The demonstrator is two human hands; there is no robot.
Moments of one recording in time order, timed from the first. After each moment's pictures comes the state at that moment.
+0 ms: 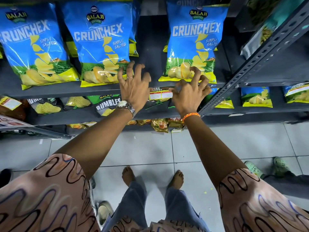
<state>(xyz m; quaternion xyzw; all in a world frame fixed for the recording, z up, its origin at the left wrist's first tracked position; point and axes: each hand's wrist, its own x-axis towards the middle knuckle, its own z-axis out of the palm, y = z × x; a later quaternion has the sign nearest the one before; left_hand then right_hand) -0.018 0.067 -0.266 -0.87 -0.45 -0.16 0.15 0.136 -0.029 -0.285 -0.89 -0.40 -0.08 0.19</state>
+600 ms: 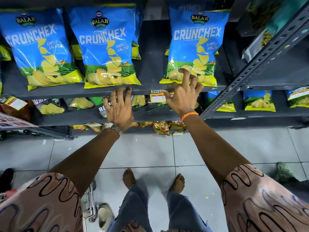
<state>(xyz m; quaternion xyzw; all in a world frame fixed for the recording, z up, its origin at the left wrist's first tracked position) -0.091 0.046 -0.320 -0.84 -0.52 -0.06 0.12 0.135 -0.017 -0.292 -0.83 -0.51 -0.10 0.20</state>
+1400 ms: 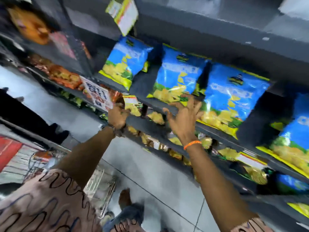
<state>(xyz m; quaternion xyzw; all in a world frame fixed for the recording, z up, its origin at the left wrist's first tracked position) -0.425 0.127 -0.255 -0.49 -0.80 -0.26 -0.26 -0.178 0.102 -0.208 -0.66 -0.68 0.03 0.32</state>
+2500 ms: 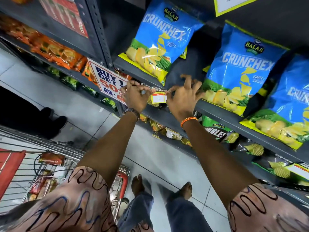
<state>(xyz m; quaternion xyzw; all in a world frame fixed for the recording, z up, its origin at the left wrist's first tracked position) -0.532 0.265 -0.334 -0.49 -0.75 -0.36 -0.27 -0.375 0.240 -0.270 -0.73 -0.66 0.02 0.16</state>
